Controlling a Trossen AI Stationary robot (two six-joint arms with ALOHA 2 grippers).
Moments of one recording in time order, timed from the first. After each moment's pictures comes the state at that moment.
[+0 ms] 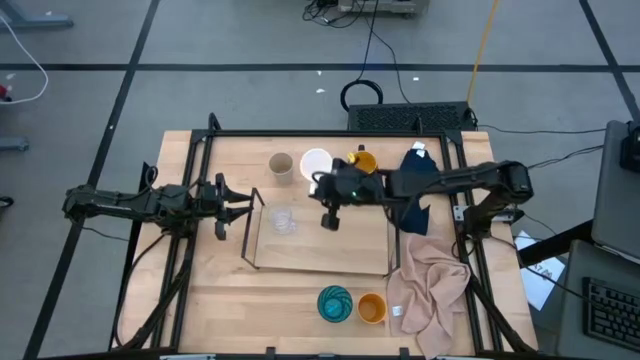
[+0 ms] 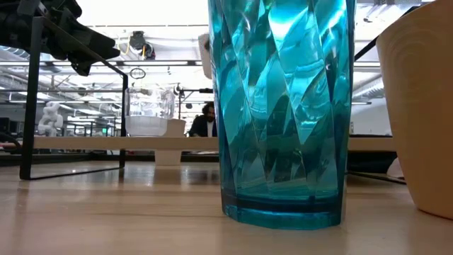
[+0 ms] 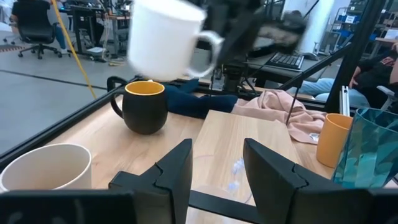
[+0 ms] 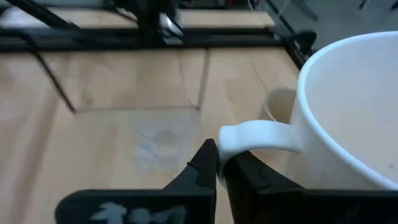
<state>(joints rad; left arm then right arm) -0.09 0.27 0.21 -0.02 -0.21 -0.13 0.00 1.65 1.33 -0.23 0.20 0.02</state>
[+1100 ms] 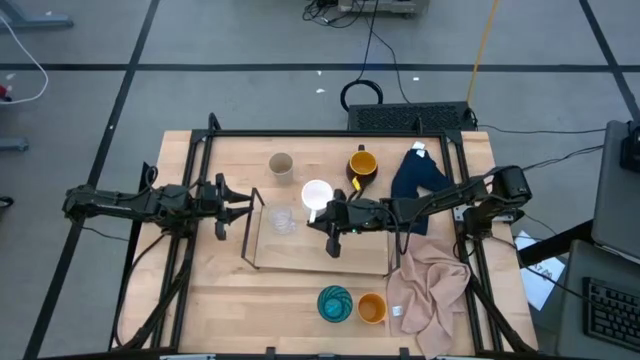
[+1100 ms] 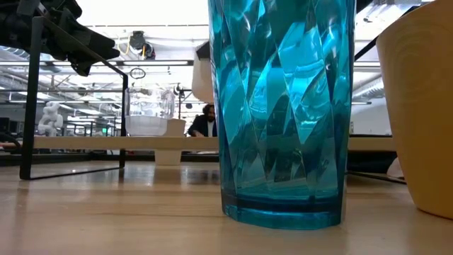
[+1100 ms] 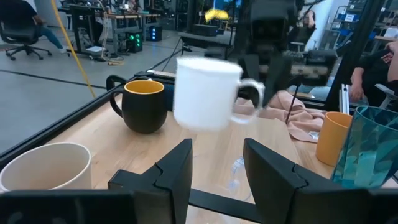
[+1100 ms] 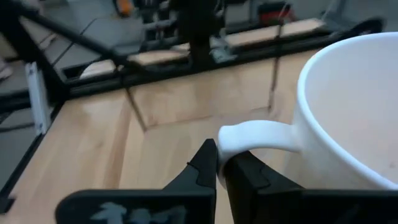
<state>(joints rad) -0.09 0.27 0.21 -0.03 -0.21 -0.13 0.11 1.68 0.98 0.34 0.16 0.25</state>
